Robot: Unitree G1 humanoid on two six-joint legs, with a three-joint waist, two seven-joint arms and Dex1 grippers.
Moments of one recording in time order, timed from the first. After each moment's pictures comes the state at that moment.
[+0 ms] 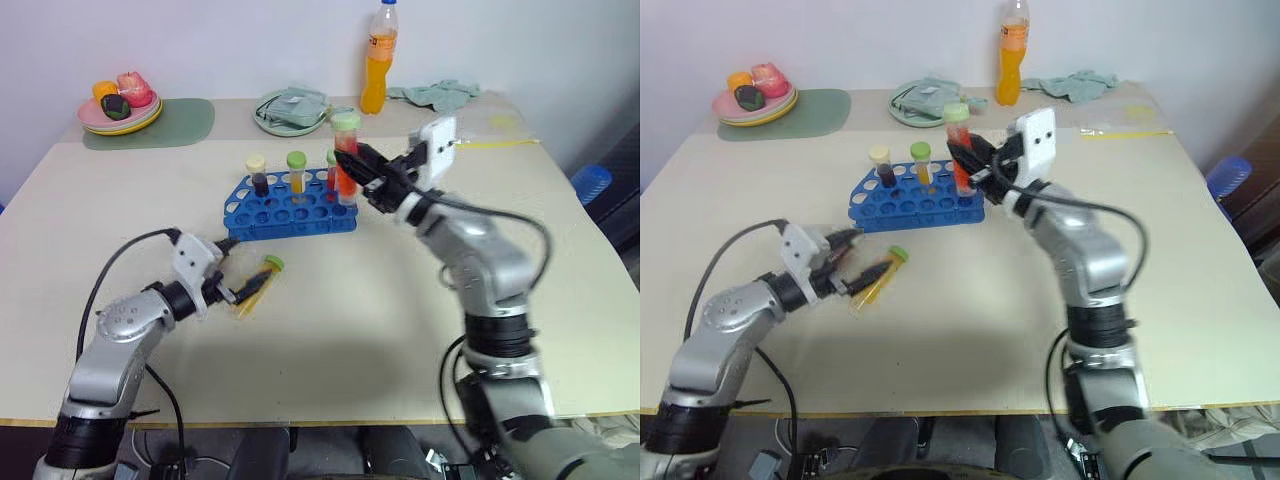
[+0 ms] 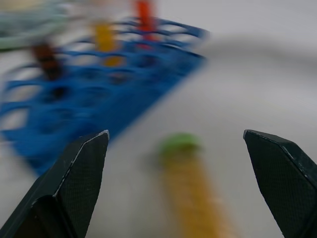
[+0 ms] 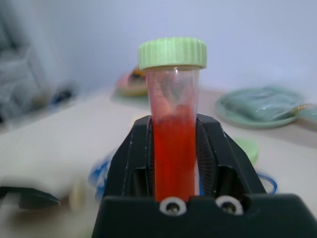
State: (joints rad) left arm -0.12 0.54 0.12 -0.25 -0.35 0.31 -0.65; right arm -0.65 -0.10 -0.01 -0.10 0.36 0.47 0.40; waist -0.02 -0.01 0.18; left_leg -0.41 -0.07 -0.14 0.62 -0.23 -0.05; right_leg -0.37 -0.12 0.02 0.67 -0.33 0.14
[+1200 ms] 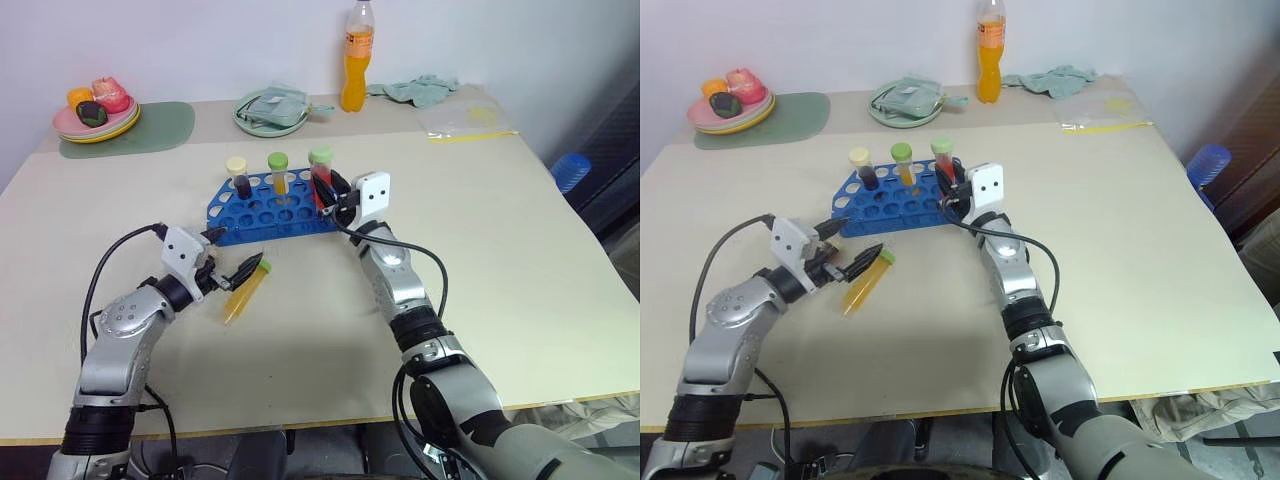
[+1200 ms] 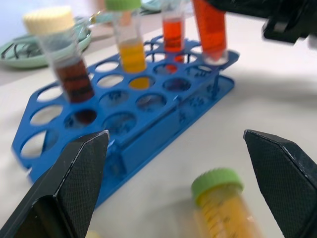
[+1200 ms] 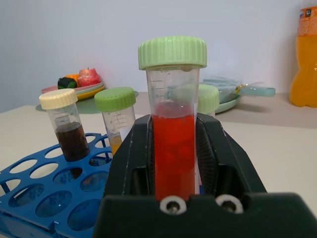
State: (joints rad) left arm -0.13 0.50 0.11 -0.19 -0.33 0.22 -0.63; right arm -0.74 0.06 0.03 0.62 0.12 -0.22 0.30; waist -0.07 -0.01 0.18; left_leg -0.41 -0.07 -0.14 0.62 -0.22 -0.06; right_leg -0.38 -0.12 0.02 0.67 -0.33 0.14
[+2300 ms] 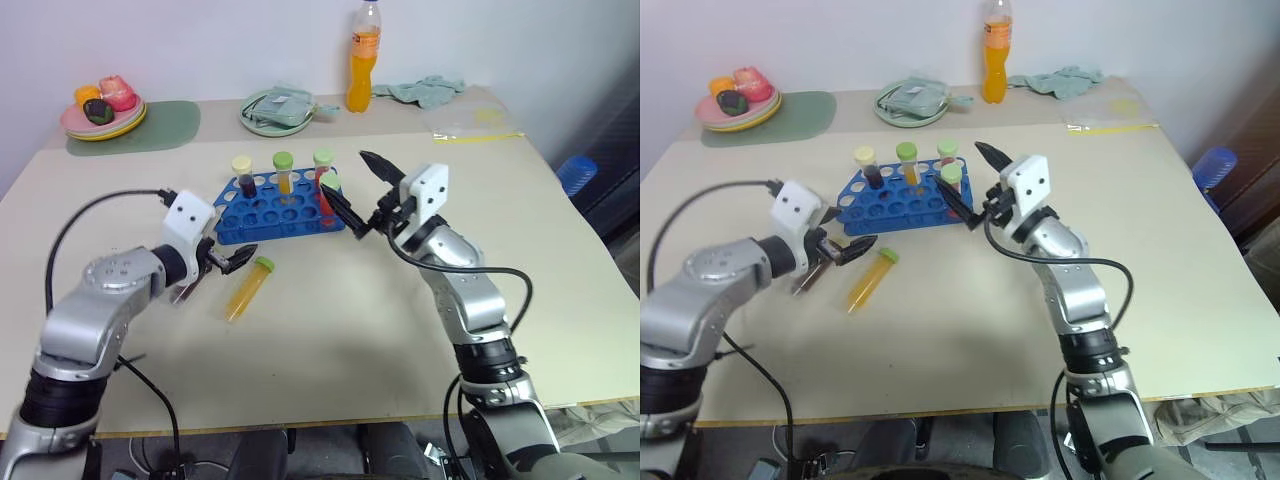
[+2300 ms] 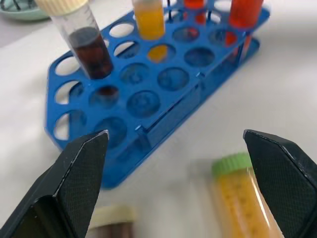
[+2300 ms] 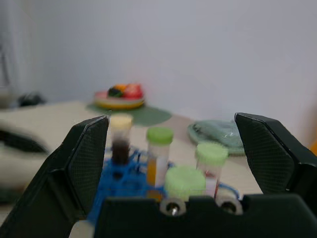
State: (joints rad) left arm -0.42 0.74 0.05 -0.48 -0.41 1.06 -0.48; right arm -0.48 -0.27 0.07 -0.12 0.25 0.17 0.58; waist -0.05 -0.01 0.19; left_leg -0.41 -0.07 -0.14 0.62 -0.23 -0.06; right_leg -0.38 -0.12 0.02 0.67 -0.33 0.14
